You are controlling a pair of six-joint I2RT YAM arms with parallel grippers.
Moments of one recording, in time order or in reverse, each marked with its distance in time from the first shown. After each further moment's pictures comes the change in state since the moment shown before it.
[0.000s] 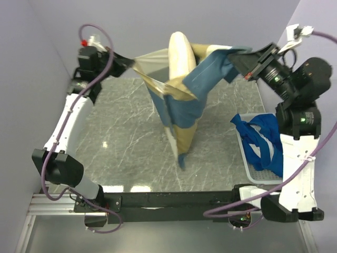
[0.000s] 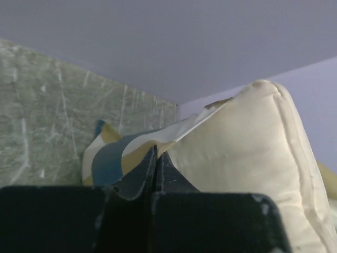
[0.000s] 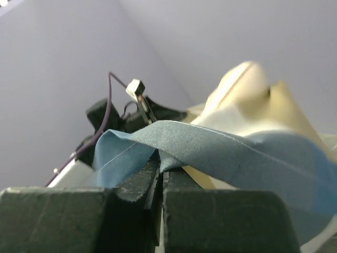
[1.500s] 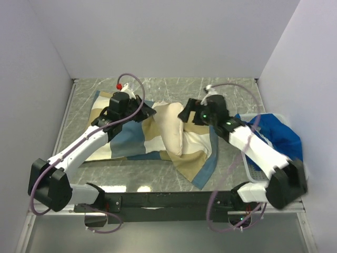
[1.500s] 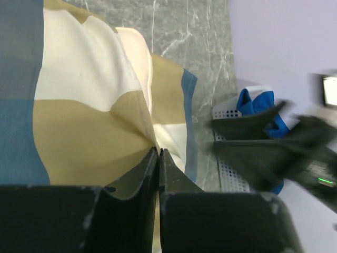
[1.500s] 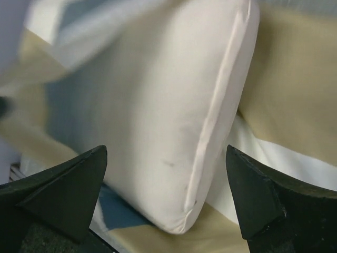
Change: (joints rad) left arm -0.270 -0.239 -0.655 0.143 -0.064 0.075; right arm 0.452 0.060 -0.909 0.238 0.513 -0.159
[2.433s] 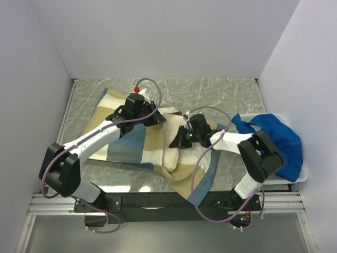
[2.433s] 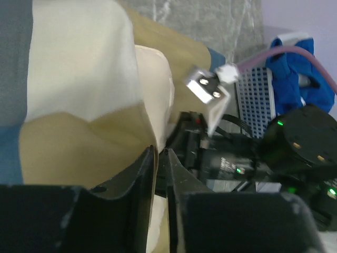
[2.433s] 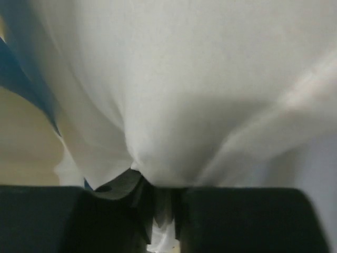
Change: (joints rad) left arm -0.080 0.174 0.074 -0.036 0.037 0.093; right arm 0.096 0.341 -0.214 0.303 -0.379 0.164
